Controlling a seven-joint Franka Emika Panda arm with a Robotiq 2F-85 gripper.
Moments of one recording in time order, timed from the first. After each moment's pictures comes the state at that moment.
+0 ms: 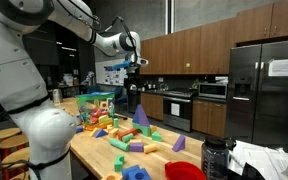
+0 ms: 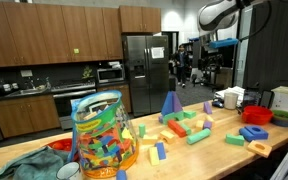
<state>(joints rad) -0.11 -0.36 0.01 -2.19 -0.07 1.71 0.17</state>
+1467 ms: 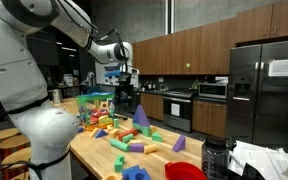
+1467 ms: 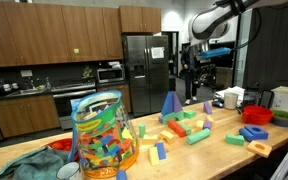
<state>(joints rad) -0.04 -0.32 0.06 -2.27 0.00 1.77 0.26</state>
